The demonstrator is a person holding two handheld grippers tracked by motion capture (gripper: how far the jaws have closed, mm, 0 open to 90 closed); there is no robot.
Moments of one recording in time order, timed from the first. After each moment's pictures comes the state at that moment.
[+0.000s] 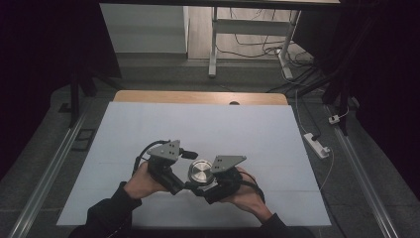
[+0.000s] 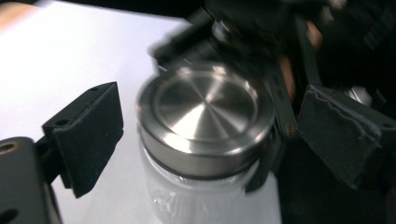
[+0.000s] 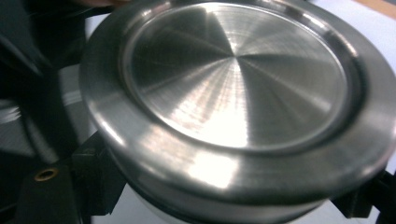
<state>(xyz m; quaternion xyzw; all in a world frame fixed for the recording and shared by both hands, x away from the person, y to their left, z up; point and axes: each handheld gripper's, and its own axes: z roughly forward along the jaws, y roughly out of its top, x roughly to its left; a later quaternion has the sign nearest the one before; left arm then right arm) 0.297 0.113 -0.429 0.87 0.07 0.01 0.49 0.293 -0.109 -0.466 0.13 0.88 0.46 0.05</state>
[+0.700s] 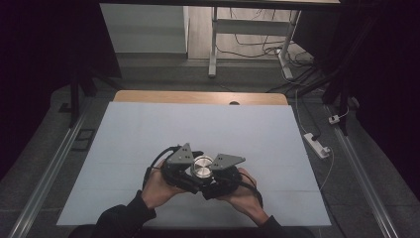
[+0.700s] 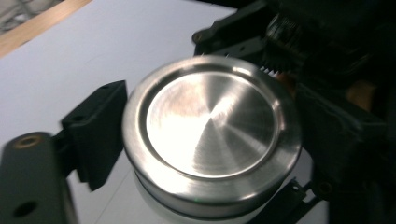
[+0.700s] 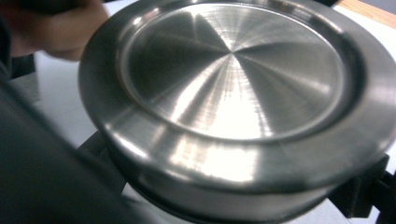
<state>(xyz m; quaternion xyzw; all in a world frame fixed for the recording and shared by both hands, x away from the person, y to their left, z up) 0.291 0.085 -0.436 0.84 0.19 0.07 0.50 0.294 -0.107 -0.470 0.20 0.86 0.45 0.11</state>
